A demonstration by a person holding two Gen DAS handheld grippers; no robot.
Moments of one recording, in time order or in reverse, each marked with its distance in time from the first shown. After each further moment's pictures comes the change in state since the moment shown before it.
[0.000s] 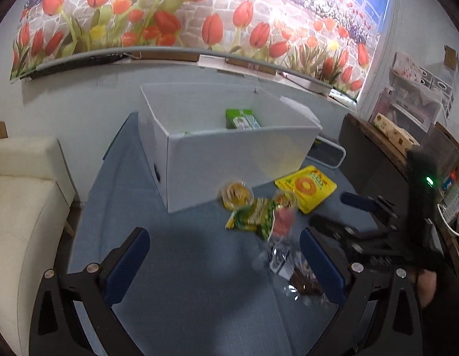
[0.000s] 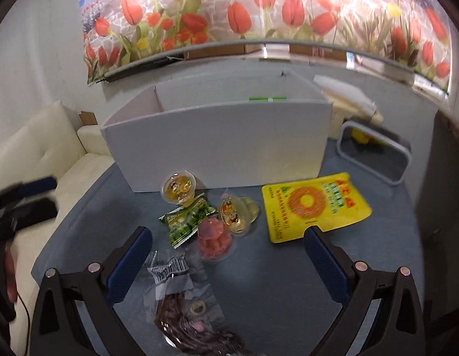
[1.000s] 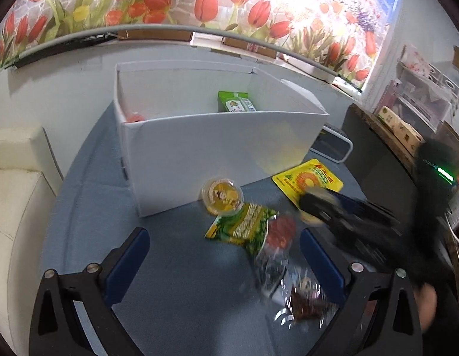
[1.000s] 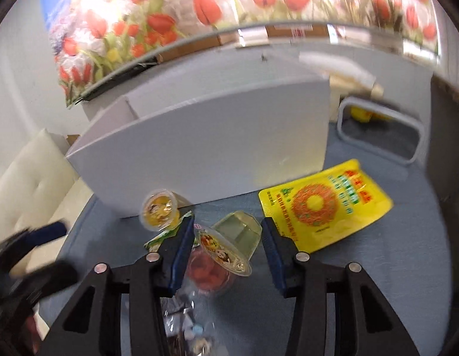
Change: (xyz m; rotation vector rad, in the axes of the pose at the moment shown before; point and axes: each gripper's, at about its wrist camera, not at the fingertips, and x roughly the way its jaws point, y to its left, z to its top) left arm 0.063 -0.015 0.016 -0.029 0.077 -0.013; right arm 0.011 -0.013 0.005 0.111 -0.029 -0.012
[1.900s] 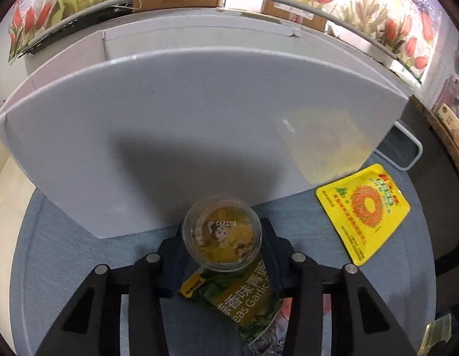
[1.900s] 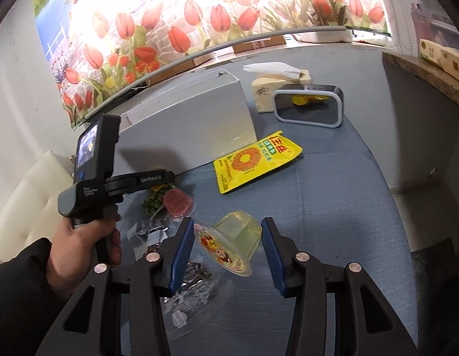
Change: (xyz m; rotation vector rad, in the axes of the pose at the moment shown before) left arm 0.098 -0.025 0.019 -0.072 0.079 0.237; right arm -0.089 -0.048 -0.067 0.135 -0.037 0.013
